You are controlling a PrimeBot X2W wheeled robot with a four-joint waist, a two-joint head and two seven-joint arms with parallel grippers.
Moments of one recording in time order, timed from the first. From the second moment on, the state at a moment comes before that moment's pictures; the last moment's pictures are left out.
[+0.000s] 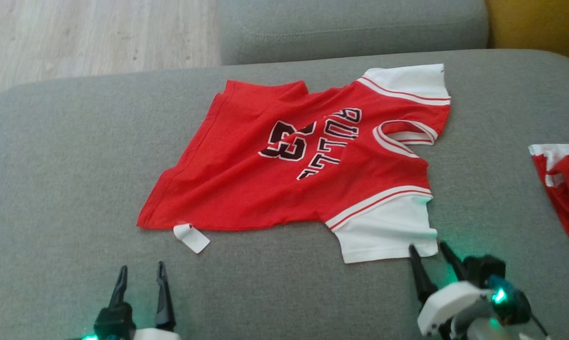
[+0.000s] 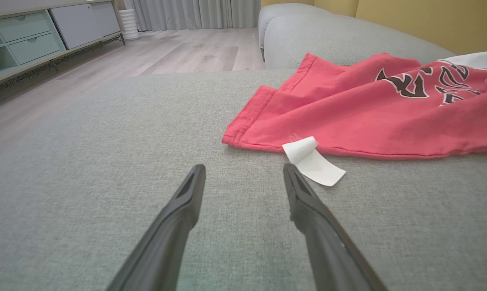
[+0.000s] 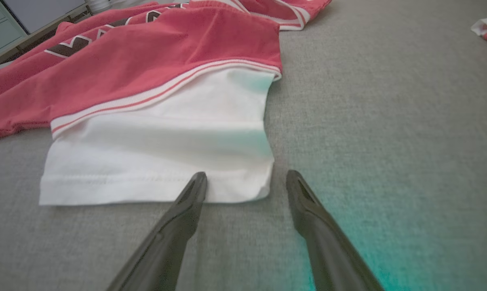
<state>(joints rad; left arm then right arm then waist) 0.05 0.05 -0.08 0.42 -0.13 0.09 -0.26 -0.15 -0.05 0.11 0.77 0.13 0.13 -0.25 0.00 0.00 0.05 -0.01</state>
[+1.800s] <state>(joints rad) -0.12 0.05 -0.23 0.61 -0.37 -0.04 -0.26 -0.16 -0.17 0.05 0.75 0.18 0.13 -0.26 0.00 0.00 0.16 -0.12</state>
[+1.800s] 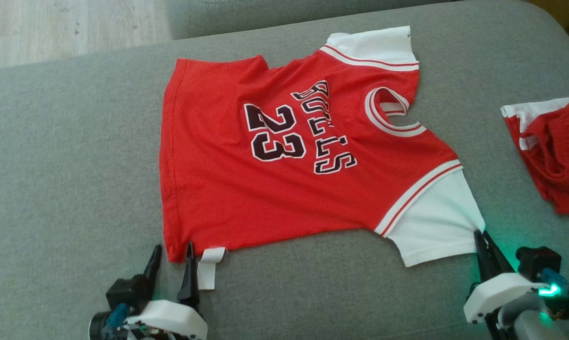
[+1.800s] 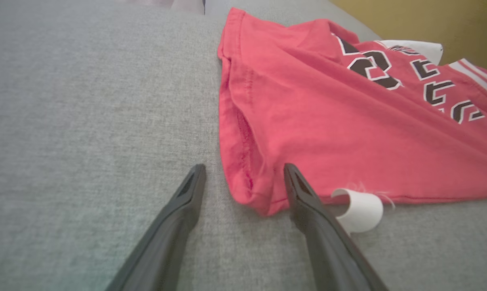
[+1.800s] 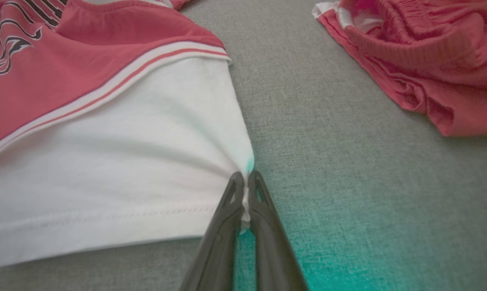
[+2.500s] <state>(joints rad) -0.29 0.10 -0.16 0.43 -0.35 -0.12 -0.26 -0.31 -0.20 0.08 0.28 0.51 0.13 -0.26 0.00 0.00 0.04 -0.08</state>
